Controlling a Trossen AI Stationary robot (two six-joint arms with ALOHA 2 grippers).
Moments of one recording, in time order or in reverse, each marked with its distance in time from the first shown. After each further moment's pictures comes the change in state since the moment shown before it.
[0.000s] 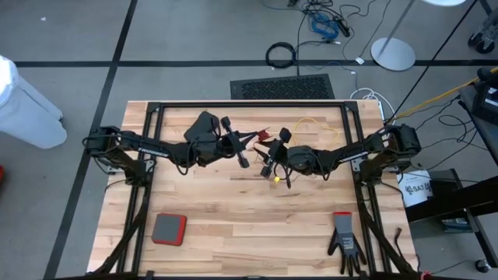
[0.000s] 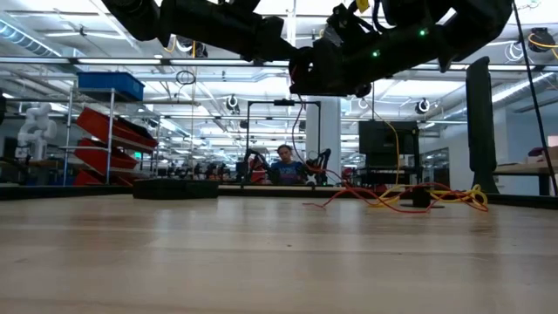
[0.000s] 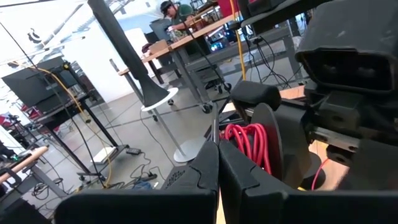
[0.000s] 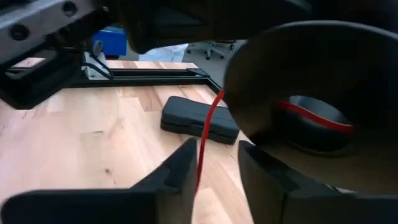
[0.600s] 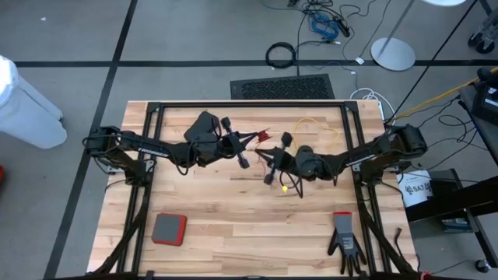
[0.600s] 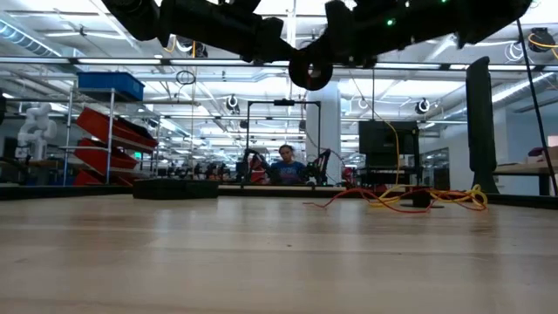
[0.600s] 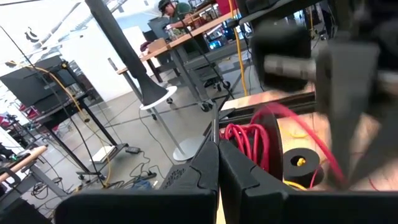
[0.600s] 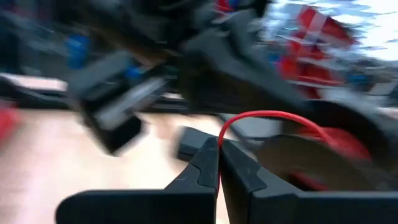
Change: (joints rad) left arm 0.000 0.000 0.000 -0.013 0.000 0.000; right arm 0.115 -0.070 0.000 0.044 0.111 -0.137
